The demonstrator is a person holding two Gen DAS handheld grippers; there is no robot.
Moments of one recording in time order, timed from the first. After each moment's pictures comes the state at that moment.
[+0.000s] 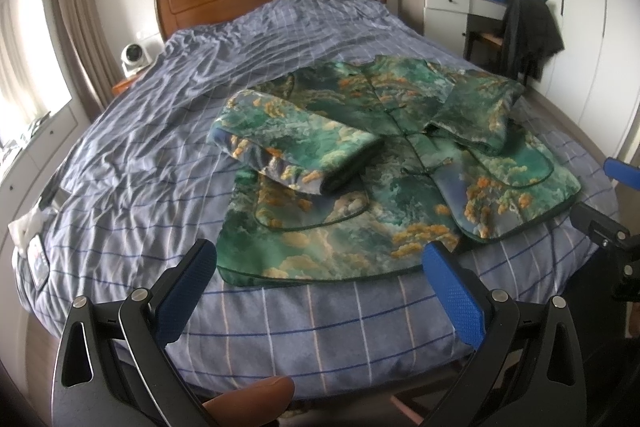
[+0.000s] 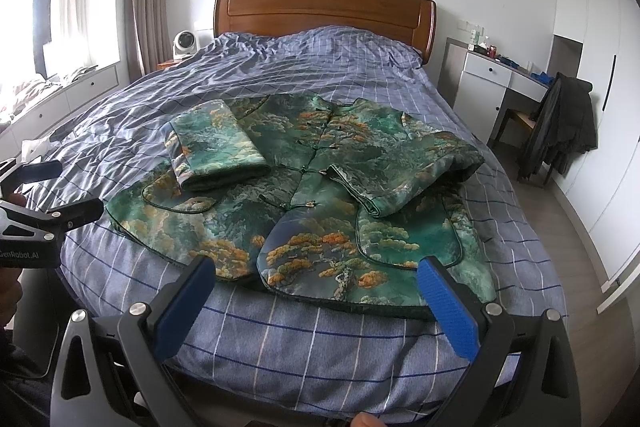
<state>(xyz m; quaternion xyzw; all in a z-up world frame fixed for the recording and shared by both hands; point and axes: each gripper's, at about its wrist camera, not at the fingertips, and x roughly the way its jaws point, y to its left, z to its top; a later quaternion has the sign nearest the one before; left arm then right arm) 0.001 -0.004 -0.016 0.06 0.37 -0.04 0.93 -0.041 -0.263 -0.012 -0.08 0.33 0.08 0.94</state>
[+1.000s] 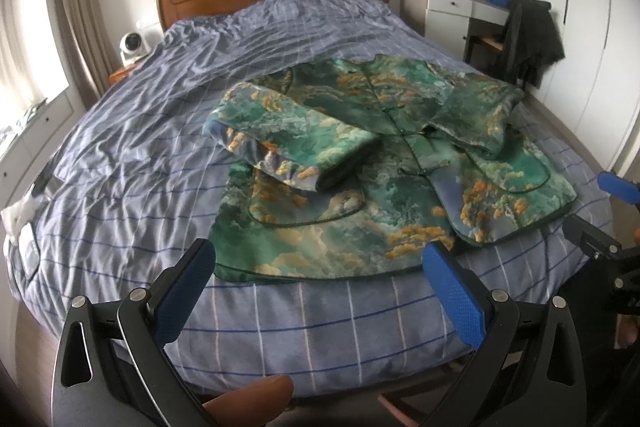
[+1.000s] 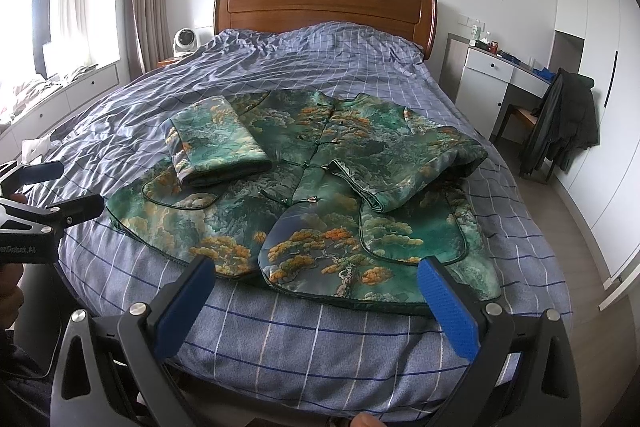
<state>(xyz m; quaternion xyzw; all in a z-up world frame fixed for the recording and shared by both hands) 0.000 -0.005 -0.017 0.04 0.38 -0.05 0.92 -0.043 -0.262 -0.013 -0.08 0.34 0.08 0.94</state>
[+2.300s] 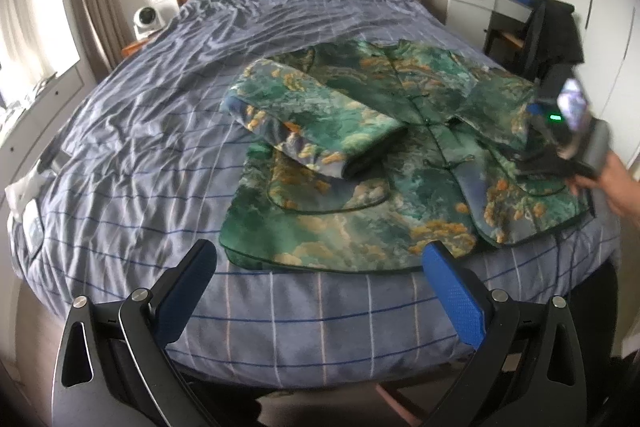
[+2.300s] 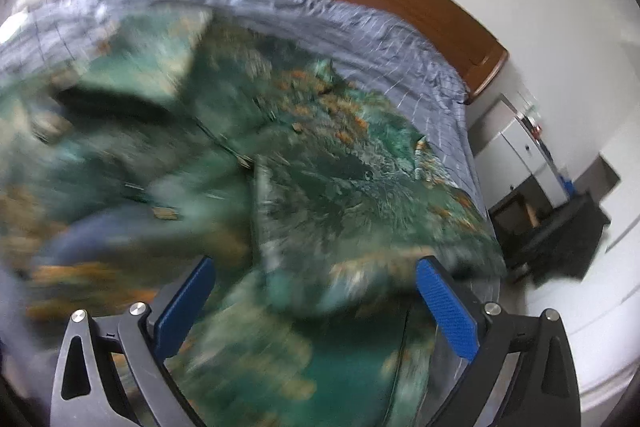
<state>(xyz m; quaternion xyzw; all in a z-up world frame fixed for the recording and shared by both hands) 0.011 0.017 -0.022 0.02 0.41 -0.02 0.91 0.166 -0.293 -0.101 -0.33 0.35 0.12 0.87</state>
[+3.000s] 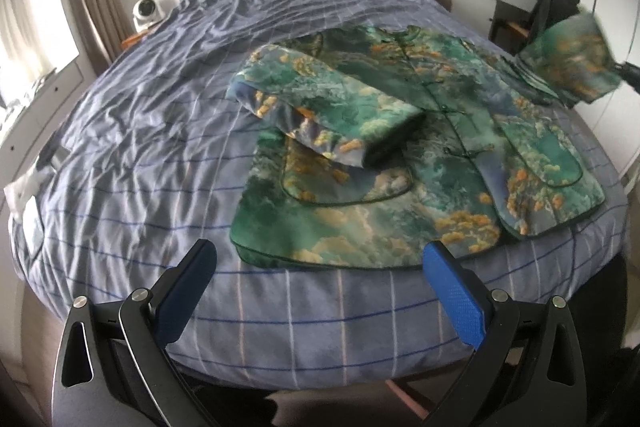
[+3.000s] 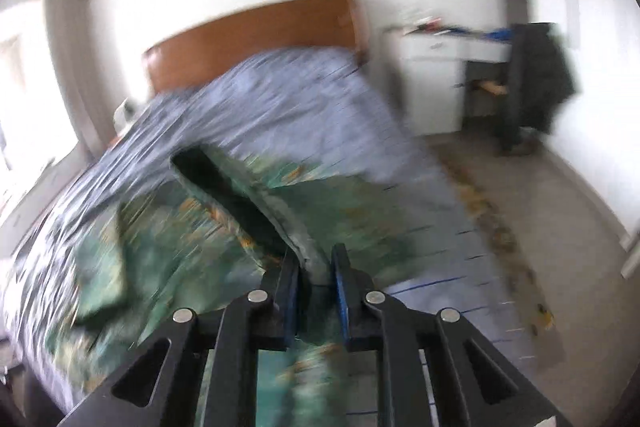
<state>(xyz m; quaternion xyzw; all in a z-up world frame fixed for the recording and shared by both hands) 0.029 0.033 -0.036 0.03 0.43 -0.01 0.90 0.151 -0.518 0.027 0.07 0.30 0.00 0.95</state>
